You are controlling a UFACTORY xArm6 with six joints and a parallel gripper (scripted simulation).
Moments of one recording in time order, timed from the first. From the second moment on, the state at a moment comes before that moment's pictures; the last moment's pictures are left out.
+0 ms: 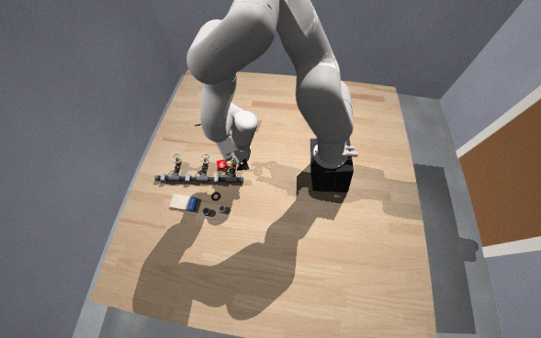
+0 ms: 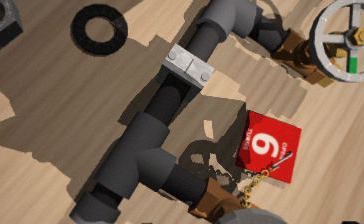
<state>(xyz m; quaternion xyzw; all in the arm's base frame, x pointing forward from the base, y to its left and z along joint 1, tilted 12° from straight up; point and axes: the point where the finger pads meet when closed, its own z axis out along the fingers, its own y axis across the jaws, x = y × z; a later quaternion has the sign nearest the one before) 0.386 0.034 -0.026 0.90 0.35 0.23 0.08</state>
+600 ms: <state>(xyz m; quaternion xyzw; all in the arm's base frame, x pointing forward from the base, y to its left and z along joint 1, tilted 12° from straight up) 0.386 0.035 -0.026 0.97 -0.08 0.23 -0.01</state>
